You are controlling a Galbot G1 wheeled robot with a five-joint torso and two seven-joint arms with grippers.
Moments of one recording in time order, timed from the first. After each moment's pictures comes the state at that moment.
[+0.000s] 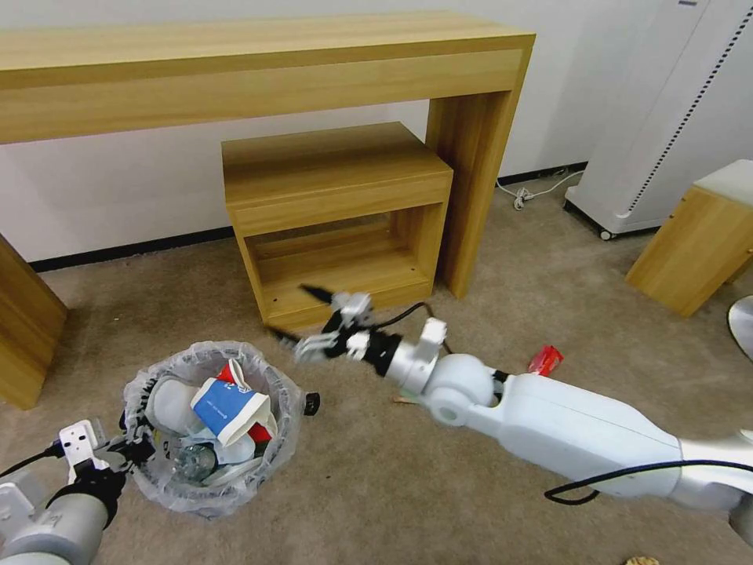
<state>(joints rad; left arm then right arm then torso) 1.81 -1.30 -1.00 -2.35 -0.87 0.53 -0.22 -0.42 0.87 -0.59 1.78 0.99 0.29 -0.06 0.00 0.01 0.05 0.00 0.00</state>
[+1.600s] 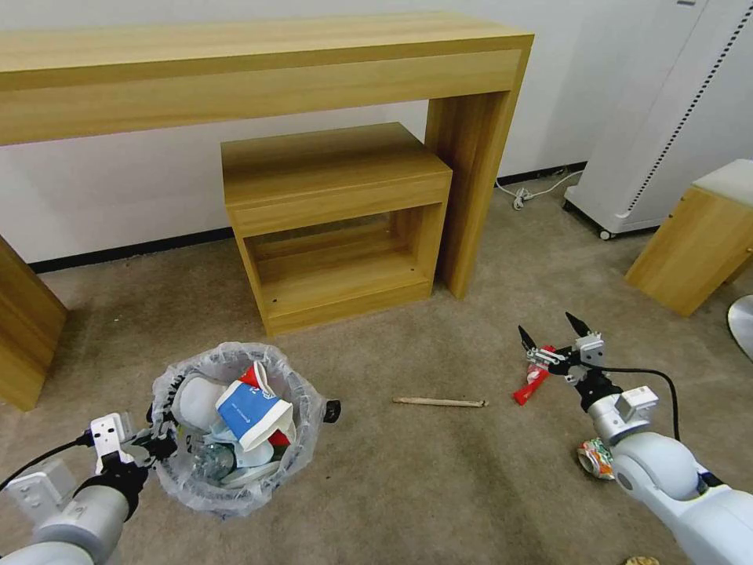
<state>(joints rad) 1.79 -1.27 -0.95 -2.33 -0.84 0.53 -0.15 -1.26 0.69 0.27 1.68 0.58 0.37 0.12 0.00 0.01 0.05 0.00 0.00</state>
